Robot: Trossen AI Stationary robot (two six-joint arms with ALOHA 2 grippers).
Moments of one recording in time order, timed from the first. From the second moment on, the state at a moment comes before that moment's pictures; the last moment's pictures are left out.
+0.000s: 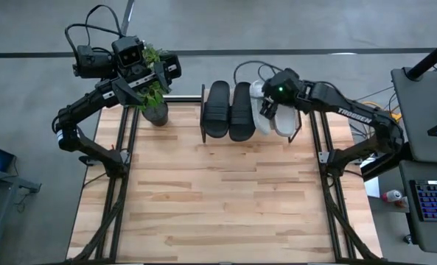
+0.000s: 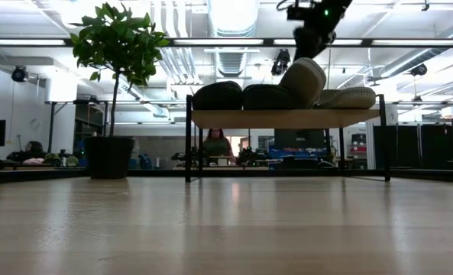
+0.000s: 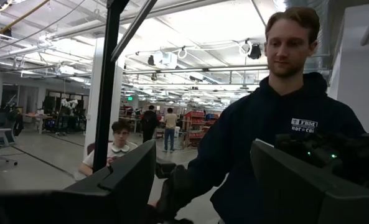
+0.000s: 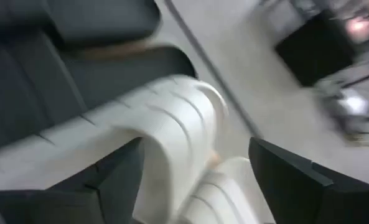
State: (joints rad) left arm 0.46 1.41 1.76 0.83 1.19 -1.17; right arm -0.43 1.35 1.38 -0.81 0.43 -0.19
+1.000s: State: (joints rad) left arm 0.46 1.42 1.76 0.83 1.20 -1.14; right arm -0.13 1.64 1.53 -0.67 0.37 -0.03
